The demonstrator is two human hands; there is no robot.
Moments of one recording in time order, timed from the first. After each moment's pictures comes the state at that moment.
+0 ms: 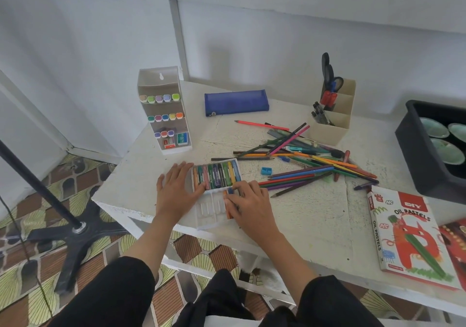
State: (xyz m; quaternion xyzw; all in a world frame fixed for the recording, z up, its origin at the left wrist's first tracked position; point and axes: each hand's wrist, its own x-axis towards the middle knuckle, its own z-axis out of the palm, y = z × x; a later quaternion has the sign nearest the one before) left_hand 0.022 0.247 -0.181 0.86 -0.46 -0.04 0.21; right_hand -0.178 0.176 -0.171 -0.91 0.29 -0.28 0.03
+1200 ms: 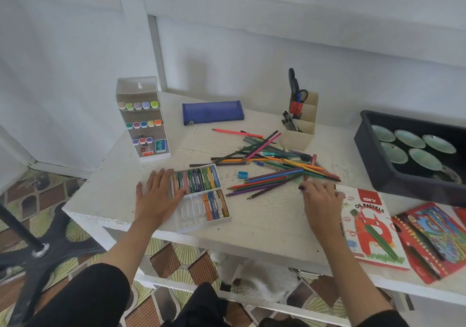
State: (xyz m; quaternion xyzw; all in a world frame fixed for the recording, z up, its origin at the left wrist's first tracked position) left_hand 0.021 0.247 -0.183 0.86 -0.48 -0.07 0.14; right_hand -0.334 0.106 -0.139 -0.81 0.52 -0.26 -0.09
